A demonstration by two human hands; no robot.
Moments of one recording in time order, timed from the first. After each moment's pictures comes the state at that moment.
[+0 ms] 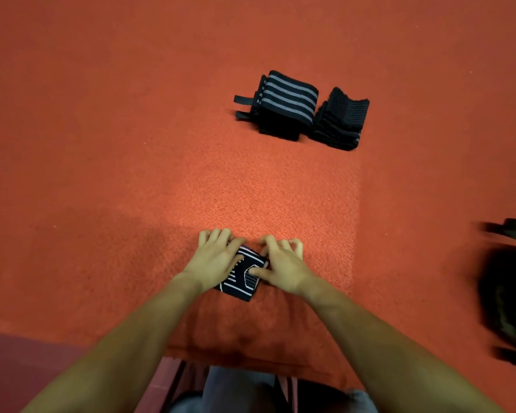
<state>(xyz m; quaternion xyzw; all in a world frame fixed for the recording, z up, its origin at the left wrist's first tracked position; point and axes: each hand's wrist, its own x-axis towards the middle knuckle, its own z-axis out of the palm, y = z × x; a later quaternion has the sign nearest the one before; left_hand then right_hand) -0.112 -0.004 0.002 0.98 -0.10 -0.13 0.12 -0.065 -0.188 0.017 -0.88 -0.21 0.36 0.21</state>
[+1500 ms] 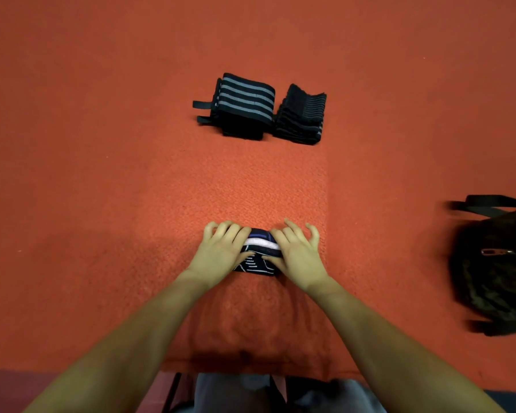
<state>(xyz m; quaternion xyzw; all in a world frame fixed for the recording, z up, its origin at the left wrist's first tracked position) -0.079 -0.063 0.001 0.98 -0.19 0.04 0.07 -0.057 -0.261 0.008 -0.96 -0.25 0.09 0.12</state>
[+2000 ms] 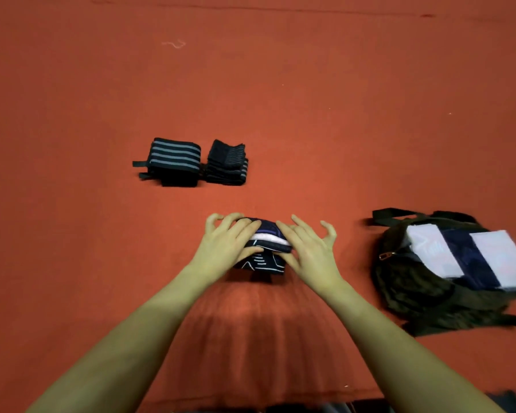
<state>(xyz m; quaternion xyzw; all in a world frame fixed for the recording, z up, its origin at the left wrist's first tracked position) -0.009 -0.217 0.090 0.94 -0.26 0.20 0.03 -0.024 -0.426 0.097 -0.96 -0.22 -0.11 0.15</state>
